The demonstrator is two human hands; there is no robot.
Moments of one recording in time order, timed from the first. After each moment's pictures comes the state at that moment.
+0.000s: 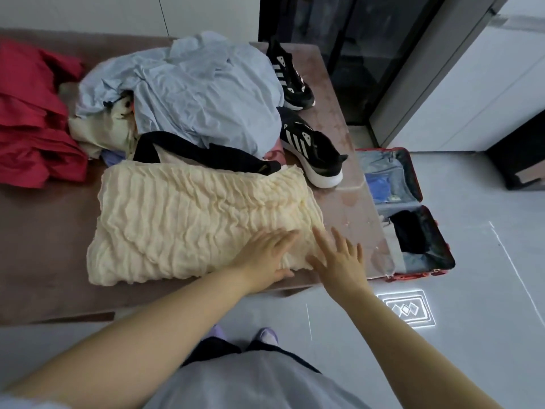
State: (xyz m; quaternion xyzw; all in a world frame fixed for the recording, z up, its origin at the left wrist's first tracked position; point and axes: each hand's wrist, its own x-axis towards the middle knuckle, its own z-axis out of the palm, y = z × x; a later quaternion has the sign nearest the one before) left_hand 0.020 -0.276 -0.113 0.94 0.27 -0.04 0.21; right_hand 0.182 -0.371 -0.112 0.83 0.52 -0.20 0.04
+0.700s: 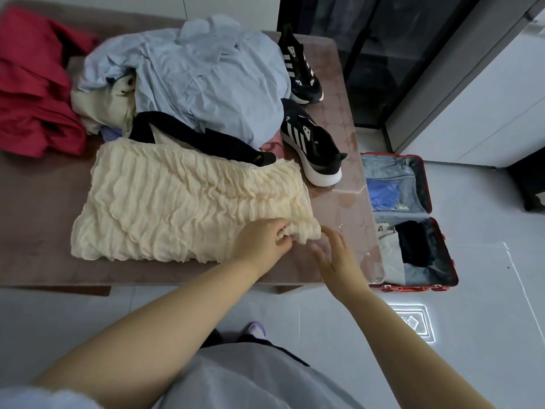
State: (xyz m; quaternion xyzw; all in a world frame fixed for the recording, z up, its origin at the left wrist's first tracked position) left_hand 0.062 -0.292 -0.104 0.82 0.46 0.18 0.30; right_hand 0.215 -0.379 -0.111 0.76 0.52 -0.30 -0.24
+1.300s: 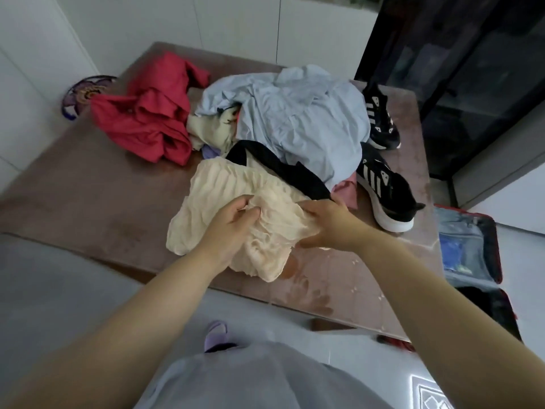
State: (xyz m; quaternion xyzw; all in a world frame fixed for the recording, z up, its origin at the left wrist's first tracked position) left_hand -0.084 -0.257 -0.029 0.47 0.52 0.41 0.58; right_hand 0.130 -0.226 -0.041 0.56 0.78 -0.27 -0.04
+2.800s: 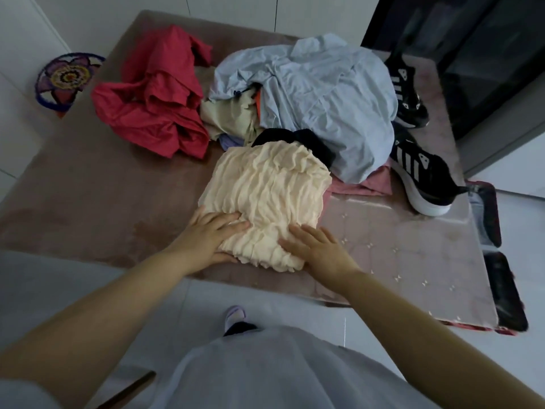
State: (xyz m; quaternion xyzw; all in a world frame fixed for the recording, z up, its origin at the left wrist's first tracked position) left_hand -0.245 -0.203 -0.128 0.90 0.40 -0.03 0.13; right_hand 0.037 -0.265 -0.126 0.52 0.83 -0.19 0.03
